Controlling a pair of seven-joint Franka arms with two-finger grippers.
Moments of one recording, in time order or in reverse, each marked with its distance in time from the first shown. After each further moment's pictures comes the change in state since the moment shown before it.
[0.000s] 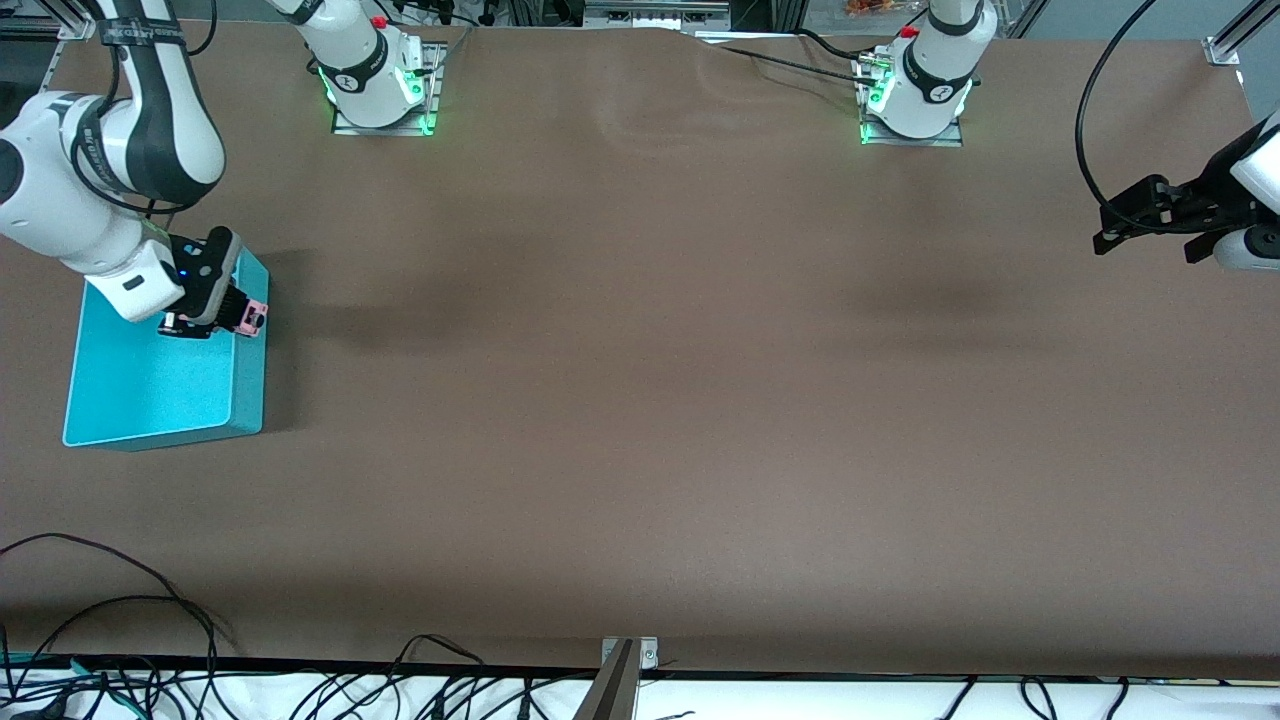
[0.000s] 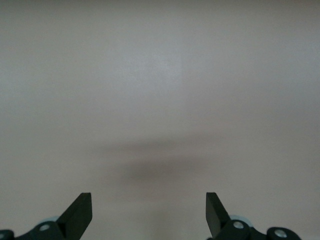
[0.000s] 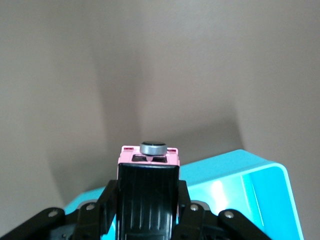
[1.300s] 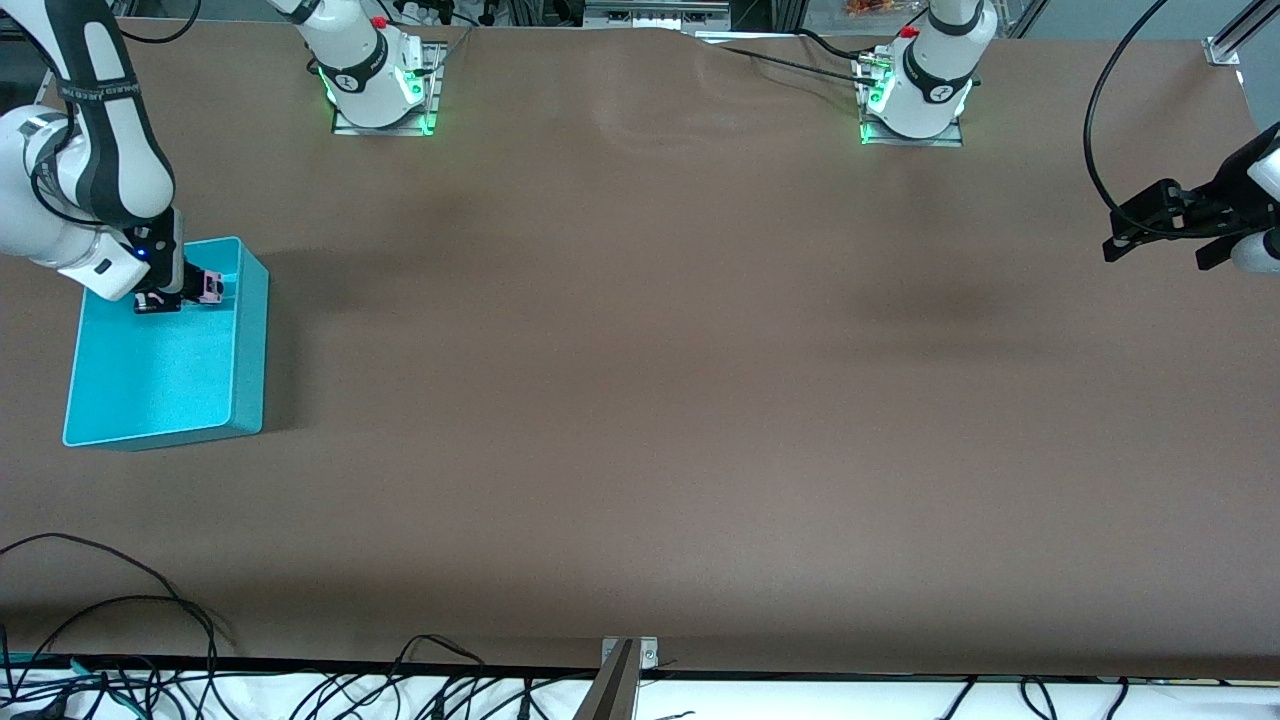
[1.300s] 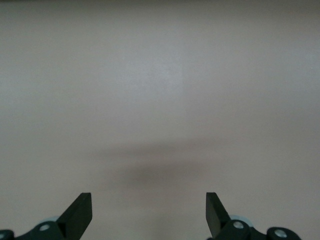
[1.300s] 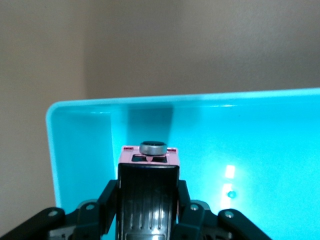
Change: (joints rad) left arm 0.004 0.020 0.000 0.040 0.000 0.006 0.000; right arm -0.046 0.136 -0.216 -0.068 0.025 0.074 -0.504
